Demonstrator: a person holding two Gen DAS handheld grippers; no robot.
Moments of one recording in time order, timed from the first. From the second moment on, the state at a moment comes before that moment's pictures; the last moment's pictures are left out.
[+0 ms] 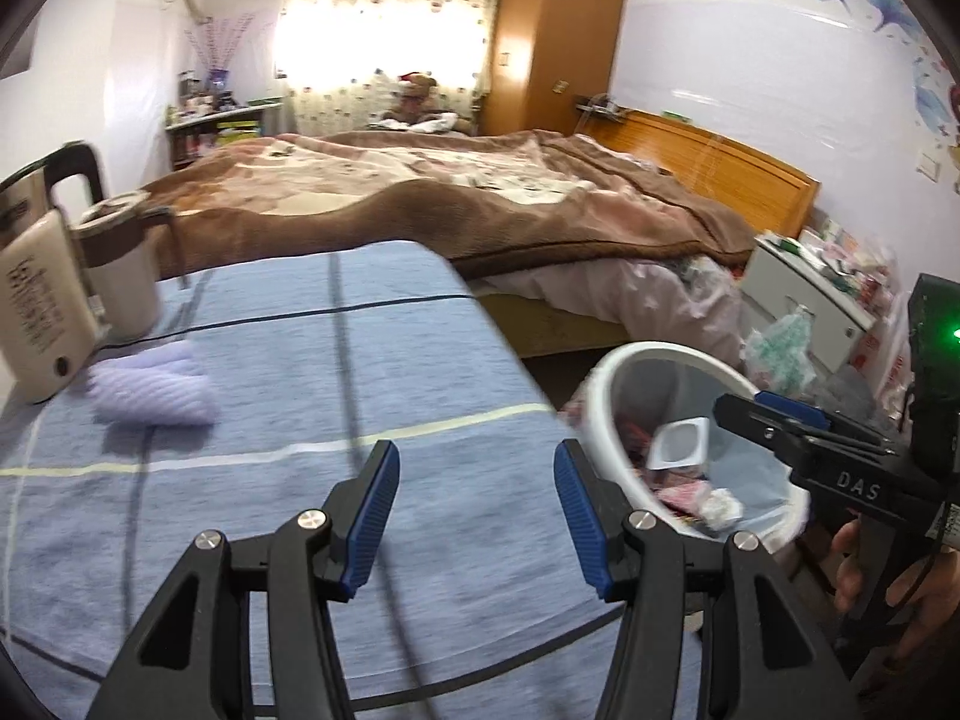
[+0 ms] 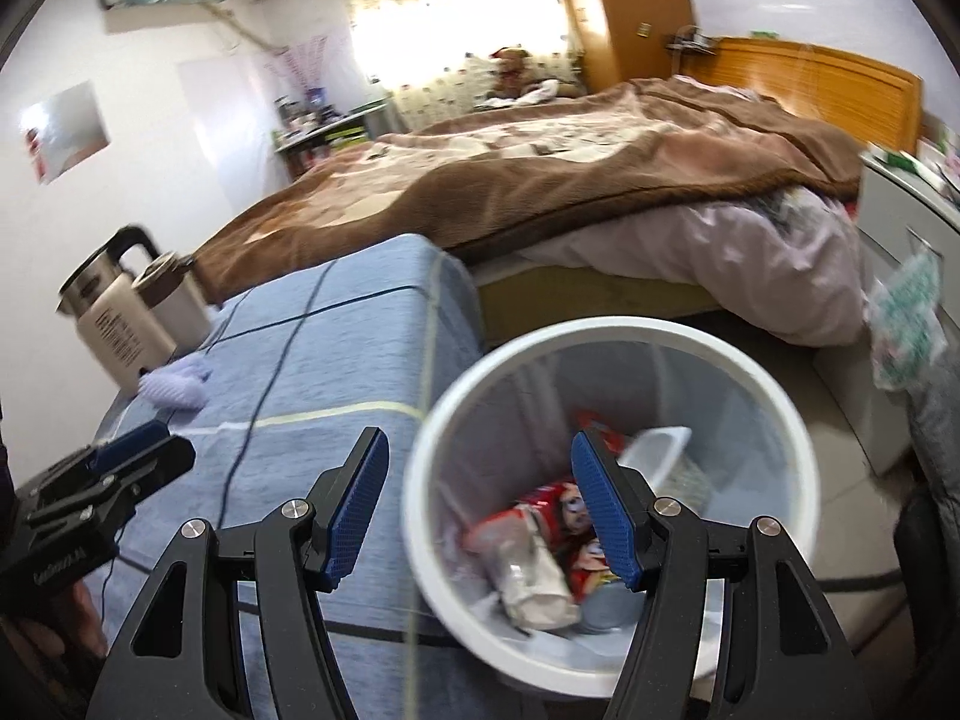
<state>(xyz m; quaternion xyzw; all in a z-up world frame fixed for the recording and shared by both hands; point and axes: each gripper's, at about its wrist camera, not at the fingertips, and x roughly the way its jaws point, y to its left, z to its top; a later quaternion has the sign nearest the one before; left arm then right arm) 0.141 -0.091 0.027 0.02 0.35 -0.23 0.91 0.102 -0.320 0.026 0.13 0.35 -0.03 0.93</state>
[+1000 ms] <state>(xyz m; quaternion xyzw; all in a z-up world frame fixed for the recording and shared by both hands) 0.184 0.107 0.007 -0.04 0.36 -0.08 0.93 0.234 -0.101 0.001 0.01 0.38 0.21 0.90</state>
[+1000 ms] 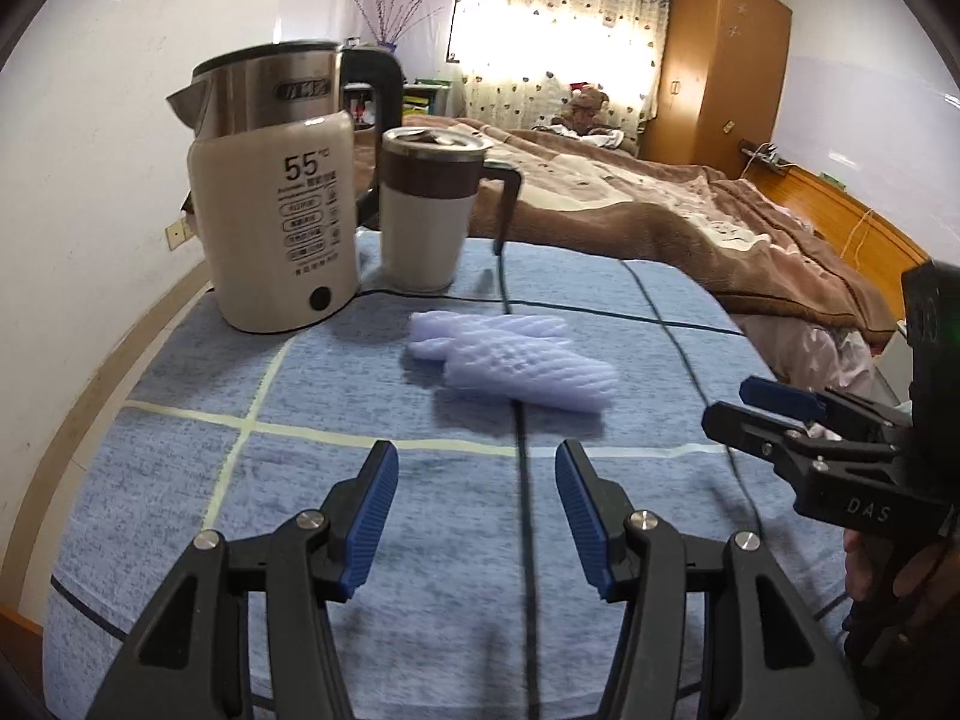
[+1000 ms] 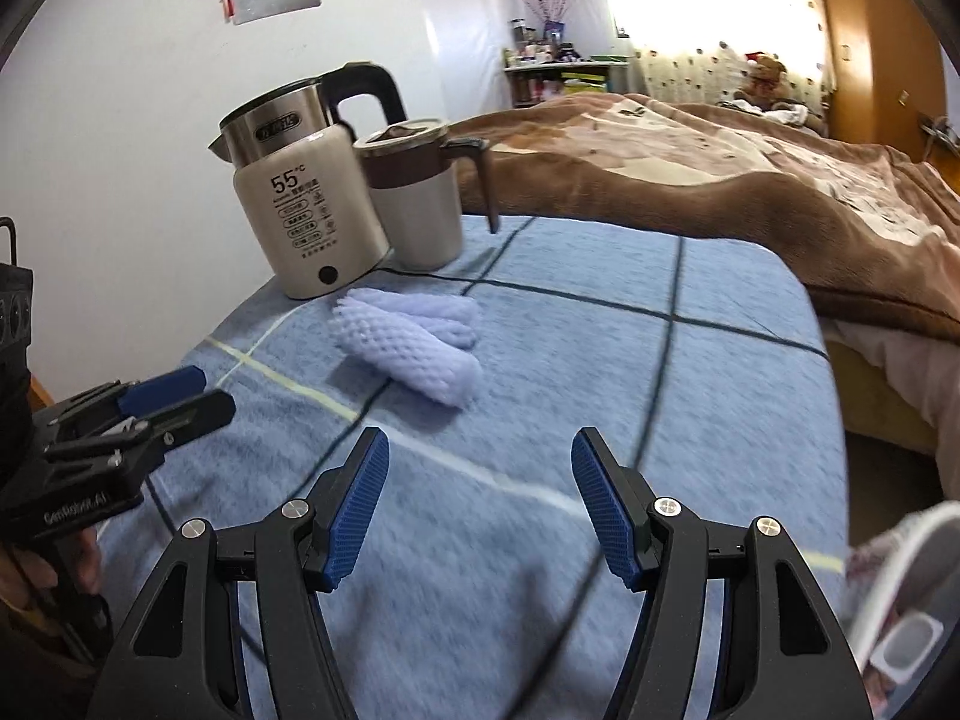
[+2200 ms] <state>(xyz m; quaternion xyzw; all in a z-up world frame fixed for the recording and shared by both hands) 0.286 0.113 -0.007 0.00 0.38 -0.11 0.92 0.286 -0.103 -0.033 -0.01 0.44 0.20 0.87</state>
